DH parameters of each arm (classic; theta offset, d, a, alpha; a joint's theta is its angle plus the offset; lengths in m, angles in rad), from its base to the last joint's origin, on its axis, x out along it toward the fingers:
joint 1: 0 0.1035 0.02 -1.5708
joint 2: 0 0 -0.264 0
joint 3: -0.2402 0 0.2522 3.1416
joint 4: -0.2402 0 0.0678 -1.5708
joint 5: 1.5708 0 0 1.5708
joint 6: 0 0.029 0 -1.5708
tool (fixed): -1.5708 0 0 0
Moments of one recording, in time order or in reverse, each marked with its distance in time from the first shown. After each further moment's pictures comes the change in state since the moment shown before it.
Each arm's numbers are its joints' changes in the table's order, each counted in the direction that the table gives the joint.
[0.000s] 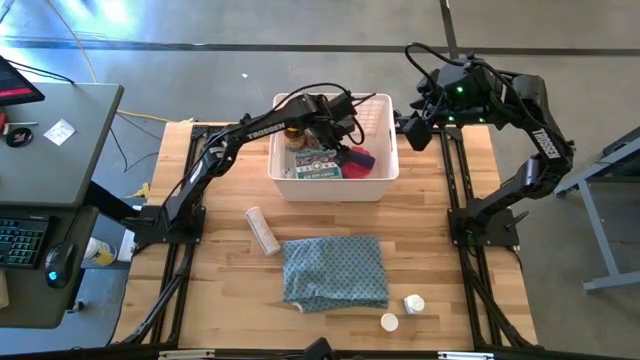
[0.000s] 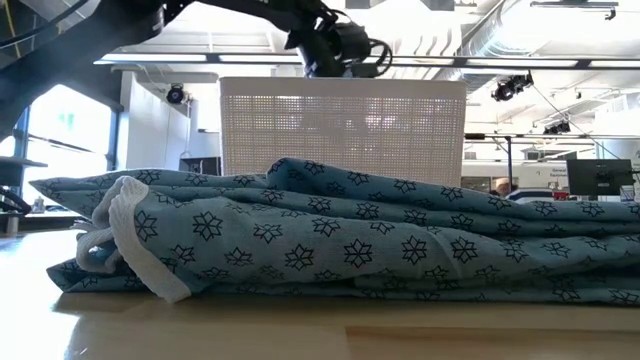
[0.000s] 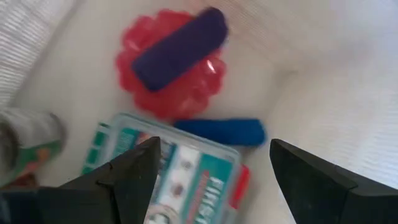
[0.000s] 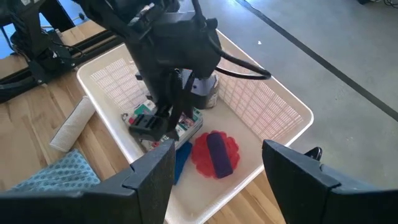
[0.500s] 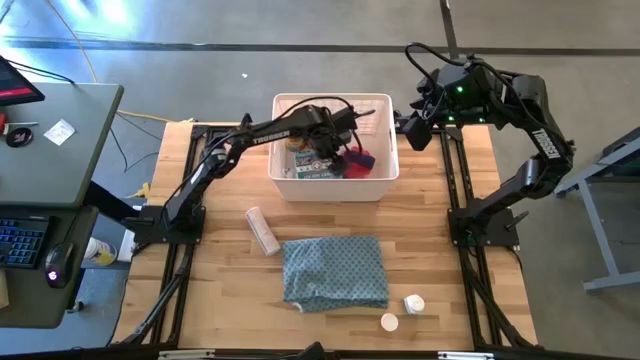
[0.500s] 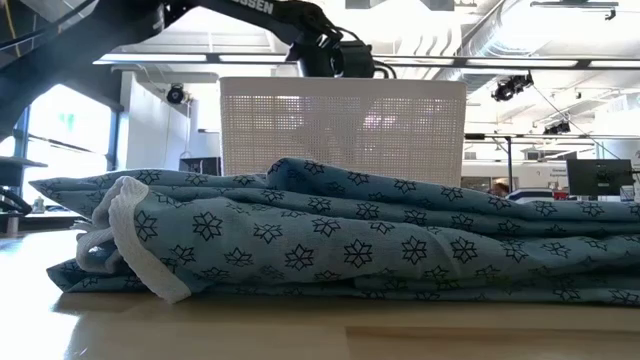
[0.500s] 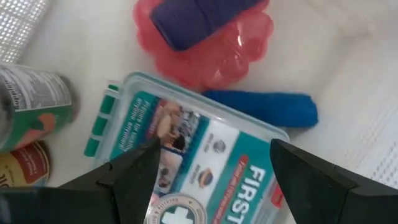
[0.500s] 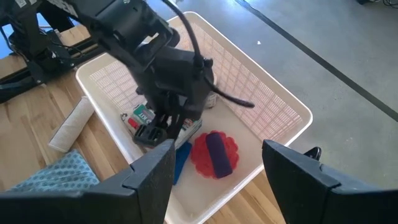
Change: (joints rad) left arm -0.027 0.000 0.125 0.009 0.118 -0.016; right arm 0.000 0.000 0.000 0.000 -0.002 0.000
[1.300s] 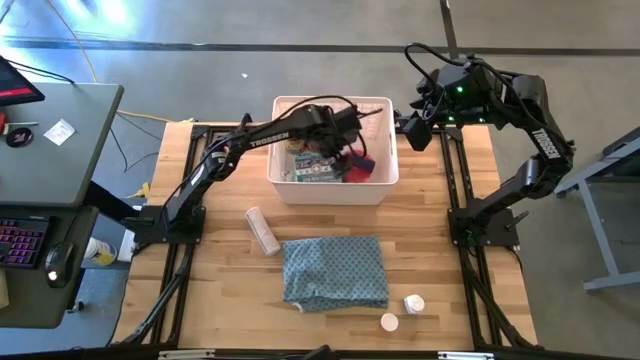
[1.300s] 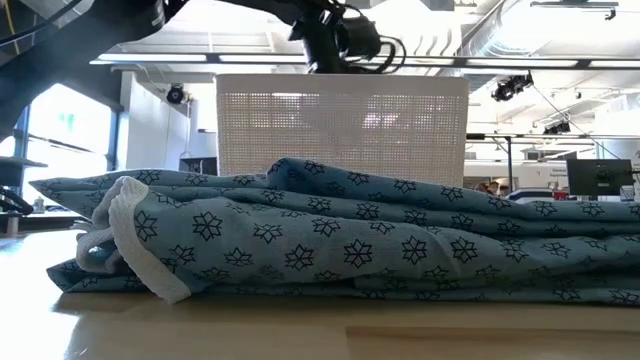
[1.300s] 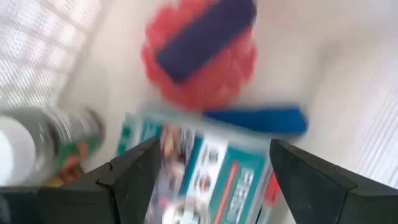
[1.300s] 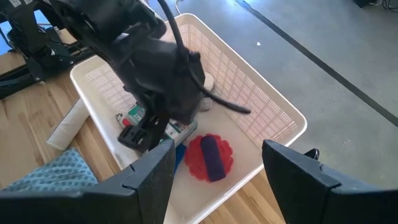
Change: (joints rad) left arm -0.046 -0.001 -0.110 -0.052 0.071 0.089; right arm 0.000 0.000 0.000 0.000 -0.001 -0.018
